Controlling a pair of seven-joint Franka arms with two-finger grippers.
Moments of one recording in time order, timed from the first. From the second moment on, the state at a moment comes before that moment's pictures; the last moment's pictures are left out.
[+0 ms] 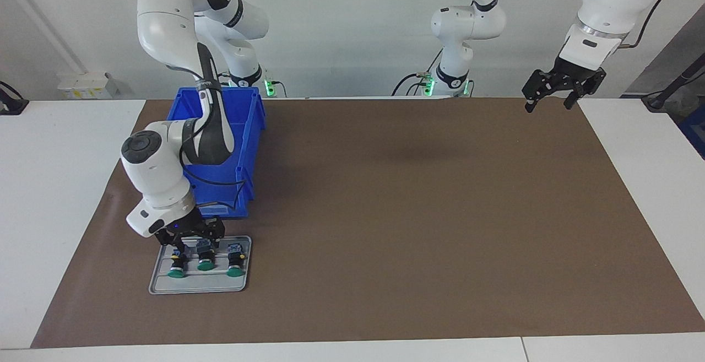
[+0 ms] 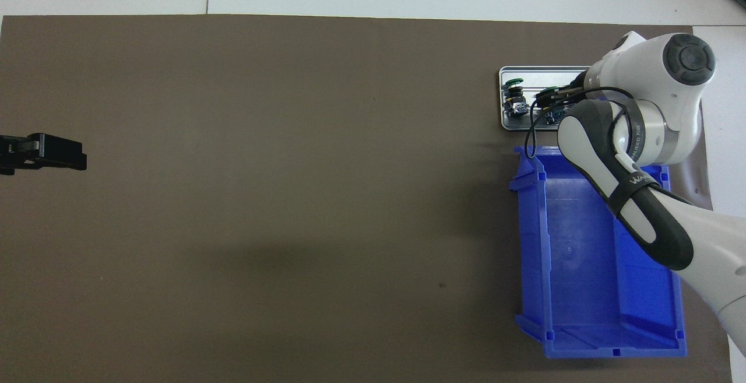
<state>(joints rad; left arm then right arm) -0.07 -0.09 0.02 -1.67 0.01 1.60 -0.06 -0.08 0.53 0.09 -1.65 -0.06 2.35 -0.08</state>
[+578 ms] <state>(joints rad) -0.07 -0.09 0.02 -1.67 0.01 1.60 -0.06 -0.08 0.56 0.09 -1.65 -0.06 2.38 -0.08</state>
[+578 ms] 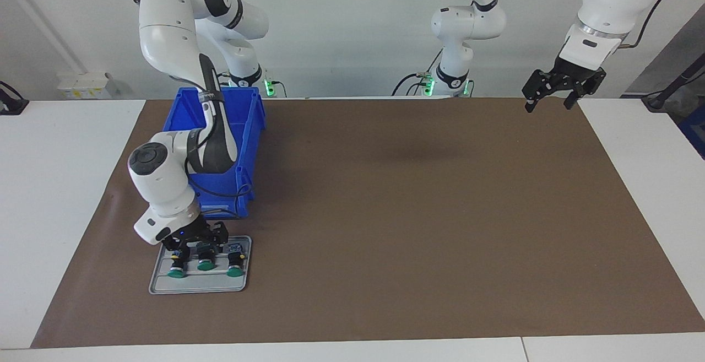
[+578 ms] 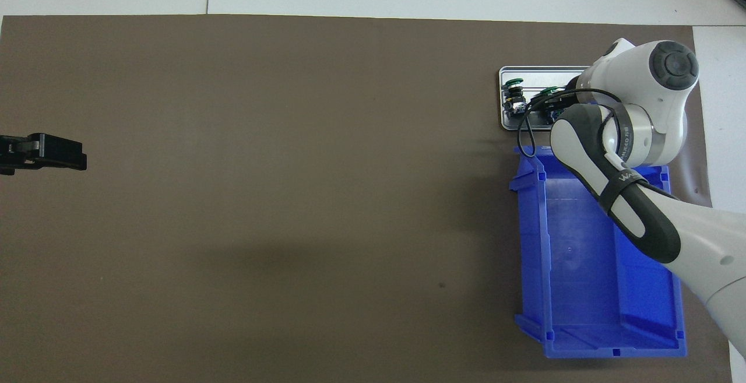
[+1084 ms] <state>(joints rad) -0.07 -0.09 0.02 -1.67 0.01 1.60 -0.06 -0.08 0.56 0.09 -1.67 -0.06 2.39 -0.10</state>
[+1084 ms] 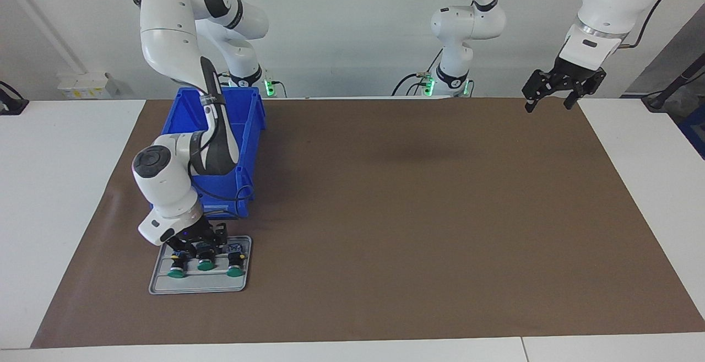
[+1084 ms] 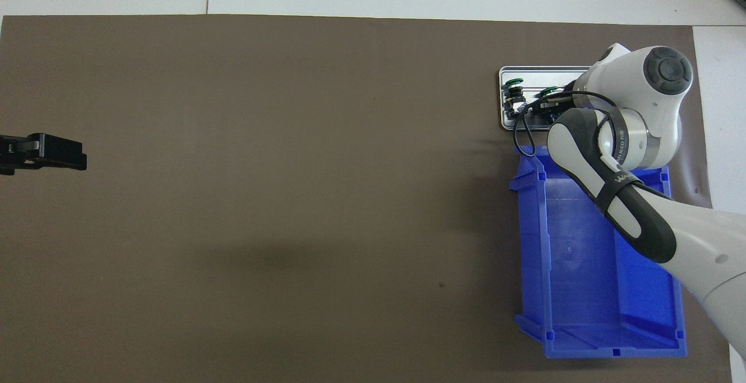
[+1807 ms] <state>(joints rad) -0.07 -0.09 0.02 -1.67 0.01 1.60 -0.06 -0.08 0.41 0.09 -1.67 -0.06 2.23 0.03</state>
